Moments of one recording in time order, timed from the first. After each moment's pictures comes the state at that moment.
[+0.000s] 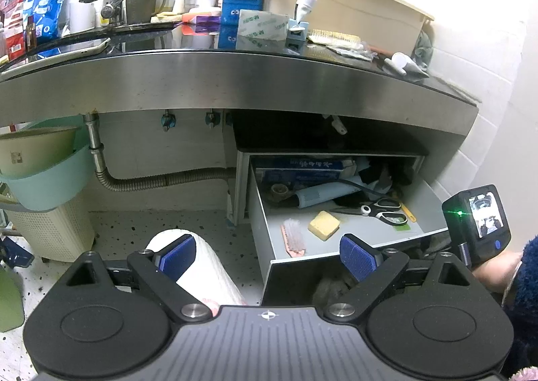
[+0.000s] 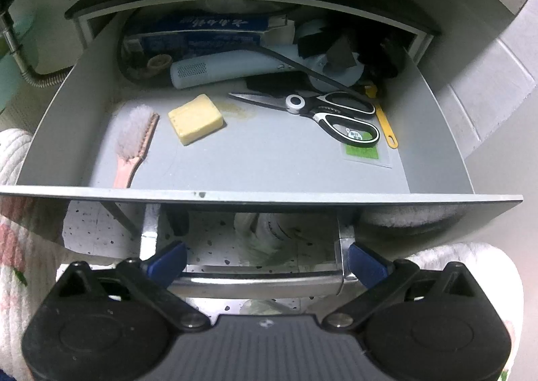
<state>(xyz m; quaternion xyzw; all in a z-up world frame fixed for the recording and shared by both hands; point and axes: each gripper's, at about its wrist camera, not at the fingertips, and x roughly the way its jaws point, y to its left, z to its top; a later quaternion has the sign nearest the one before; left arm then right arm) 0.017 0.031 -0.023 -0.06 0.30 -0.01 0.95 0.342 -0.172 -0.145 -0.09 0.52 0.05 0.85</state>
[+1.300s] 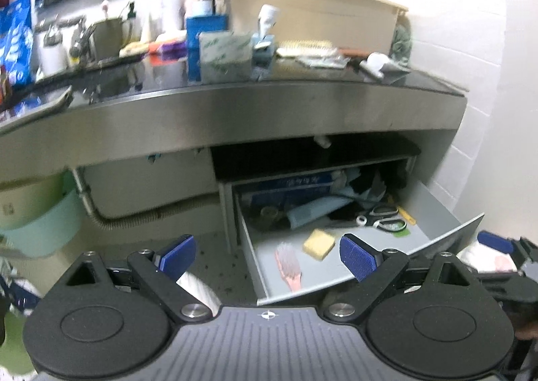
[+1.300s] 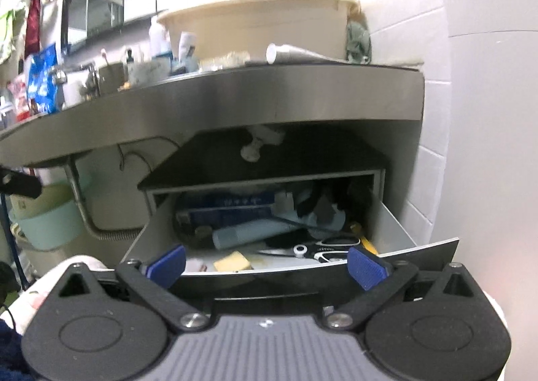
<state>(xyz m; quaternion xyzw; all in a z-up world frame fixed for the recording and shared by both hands) 0.049 0.003 -0.002 0.01 0.28 -0.03 0.96 0.208 -0.230 -0.081 0.03 0.20 0.11 0.97</state>
